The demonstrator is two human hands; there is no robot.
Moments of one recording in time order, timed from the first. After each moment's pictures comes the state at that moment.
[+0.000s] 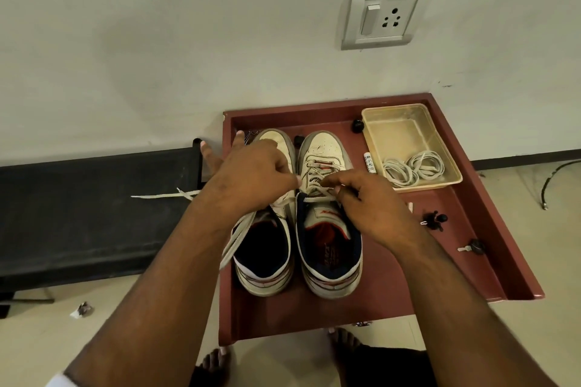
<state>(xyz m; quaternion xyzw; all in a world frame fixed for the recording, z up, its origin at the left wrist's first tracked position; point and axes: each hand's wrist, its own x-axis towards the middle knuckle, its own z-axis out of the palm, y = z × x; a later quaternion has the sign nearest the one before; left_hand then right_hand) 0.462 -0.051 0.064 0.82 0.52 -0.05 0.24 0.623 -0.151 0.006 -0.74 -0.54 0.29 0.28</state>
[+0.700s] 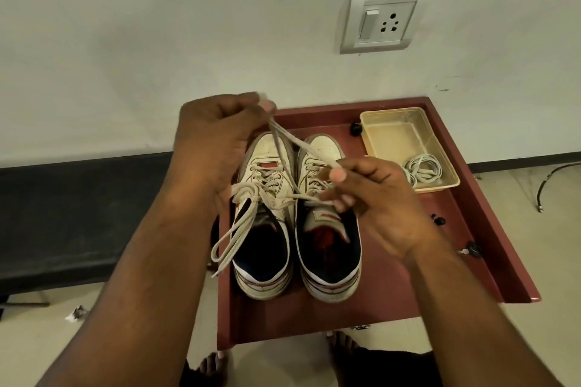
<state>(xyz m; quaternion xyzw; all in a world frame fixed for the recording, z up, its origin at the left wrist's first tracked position) 0.450 -0.047 0.095 0.53 0.48 0.42 0.56 0.609 -0.162 0.045 -0.51 -0.34 0.52 0.59</state>
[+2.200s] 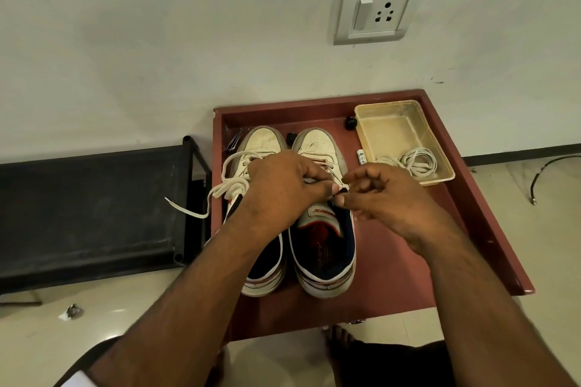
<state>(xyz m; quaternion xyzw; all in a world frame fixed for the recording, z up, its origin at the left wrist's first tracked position) 0.490 -0.078 0.036 0.80 0.43 0.16 0.40 0.643 -0.169 0.028 -0.72 -0.33 0.46 0.39</state>
